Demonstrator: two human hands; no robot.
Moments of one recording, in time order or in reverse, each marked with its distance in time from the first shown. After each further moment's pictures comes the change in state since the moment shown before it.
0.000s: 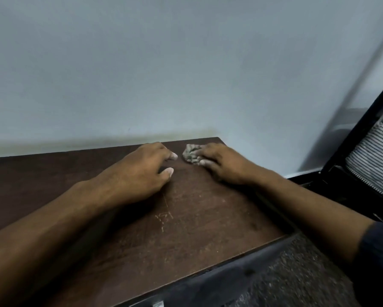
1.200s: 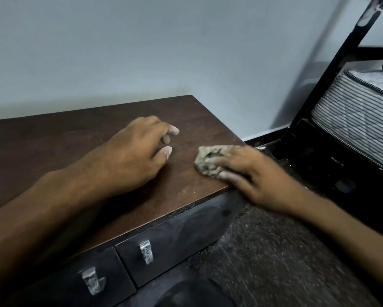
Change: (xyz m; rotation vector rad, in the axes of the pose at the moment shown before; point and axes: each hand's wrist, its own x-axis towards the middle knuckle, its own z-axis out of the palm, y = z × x) left_hand -0.039 0.051 0.014 -0.095 0.015 0.203; right_hand -0.174 -0.083 -0.022 0.014 0.011 0.198
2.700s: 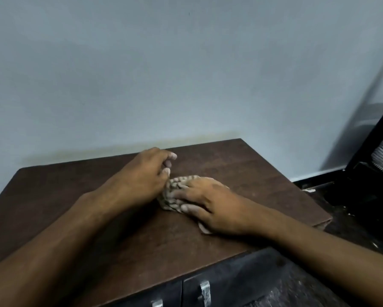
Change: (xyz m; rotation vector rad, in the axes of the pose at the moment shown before) left_hand -0.030 -0.065 -0.061 0.028 0.115 -0.288; right_hand 0.130 -0.092 0.058 0.076 -0.026 -0.442
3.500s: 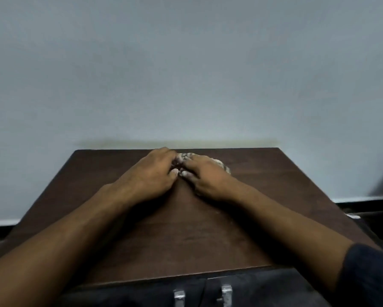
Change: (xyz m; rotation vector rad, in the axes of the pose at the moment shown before) left_hand -0.024 -0.044 -0.015 0.171 0.009 -0.134; right_hand 0.104 0.013 0.024 0.060 0.006 0.046
